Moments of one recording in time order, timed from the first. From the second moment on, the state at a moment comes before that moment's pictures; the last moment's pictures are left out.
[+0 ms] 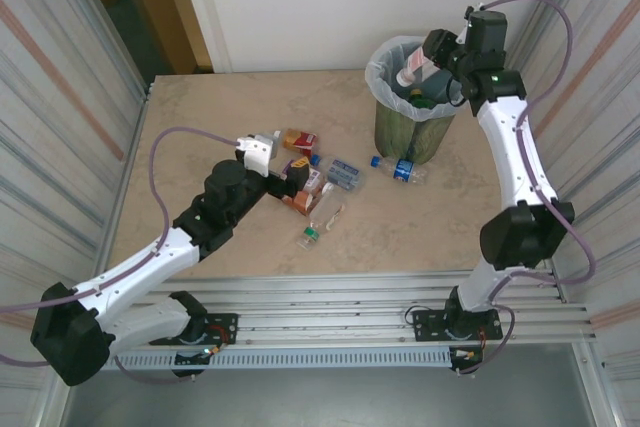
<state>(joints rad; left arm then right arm) -0.69 1.05 0.71 0.17 -0.14 -0.12 0.08 1.75 1.91 -0.55 -0.05 0.49</state>
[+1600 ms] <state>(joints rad) -0.57 1.23 0.87 -0.06 -0.21 -0.35 0.08 1.77 1.96 -0.74 -0.04 0.41</state>
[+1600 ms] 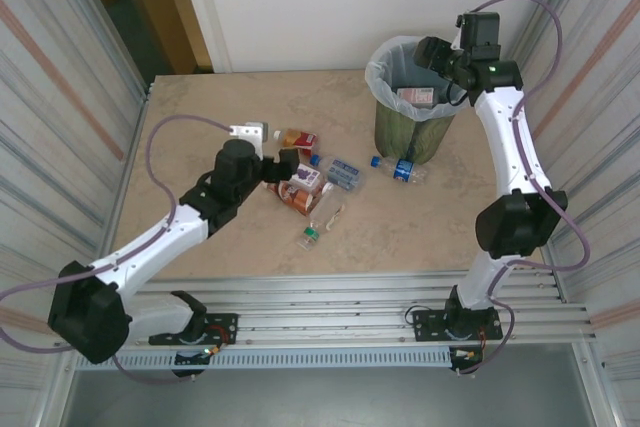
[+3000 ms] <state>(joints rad) -0.44 2.14 1.66 -0.43 -0.02 -0.92 0.32 1.32 1.55 -0.82 0.22 0.36</state>
